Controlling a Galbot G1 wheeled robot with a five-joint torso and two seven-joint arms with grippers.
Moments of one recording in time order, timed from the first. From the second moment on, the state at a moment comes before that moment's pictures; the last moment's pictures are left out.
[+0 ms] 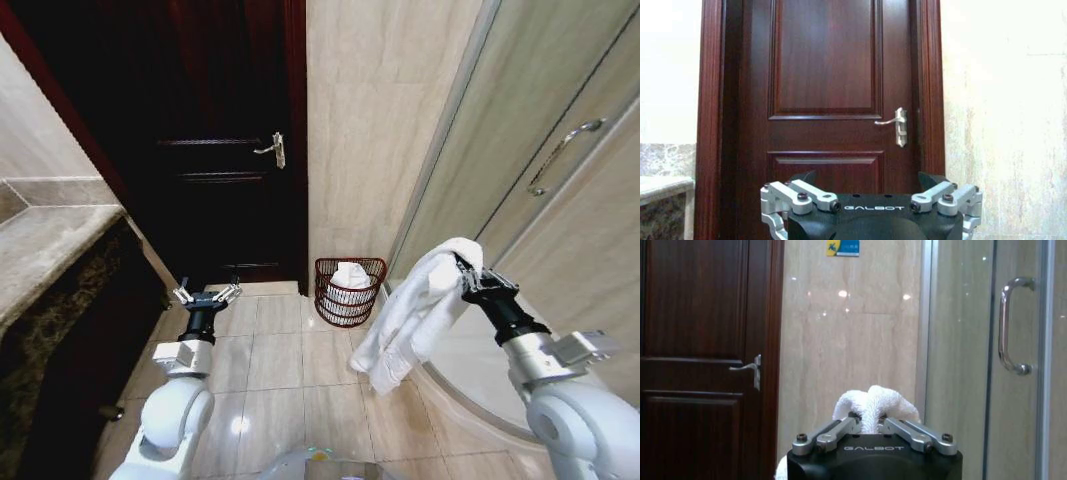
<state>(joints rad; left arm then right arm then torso) 1.57 -1.33 -0.61 -2.32 -0.20 0.03 -0.21 -1.51 1.20 0.91 2.50 0.52 -0.38 -0.05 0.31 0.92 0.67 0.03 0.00</state>
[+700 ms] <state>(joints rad) 1.57 -1.34 -0.61 -2.31 -0.20 0.03 -0.22 -1.50 1.19 0.91 2.50 0.52 -0.38 -0.05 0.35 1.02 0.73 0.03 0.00</state>
